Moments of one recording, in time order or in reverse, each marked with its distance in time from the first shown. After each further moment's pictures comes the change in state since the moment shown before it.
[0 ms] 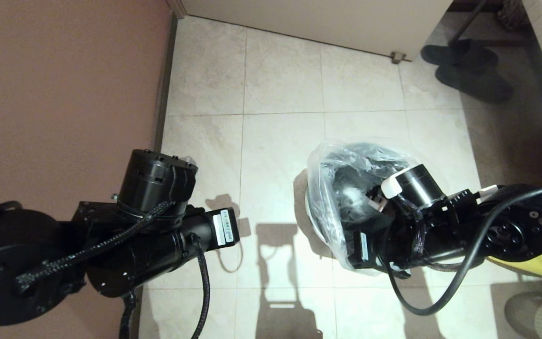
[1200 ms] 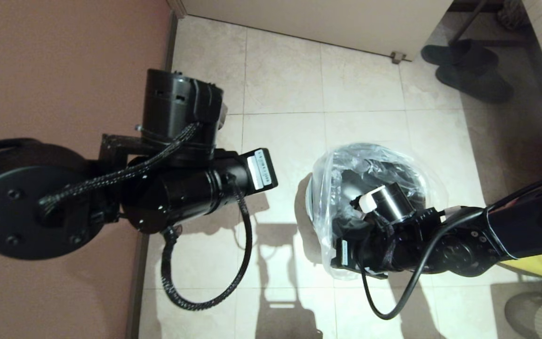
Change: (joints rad) left arm -0.089 0.100 -0.363 0.066 -0.019 0.008; right arm 0.017 0.131 0.025 -0.209 -0.072 -0.004
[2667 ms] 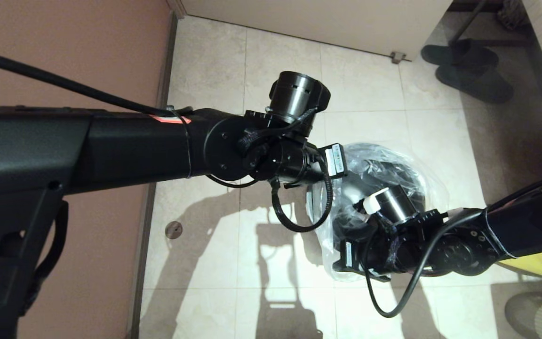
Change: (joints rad) left arm 0.001 0.442 -0.651 0.344 -0.255 0.001; right arm -0.029 0.011 0.018 -0.004 0.053 0.001
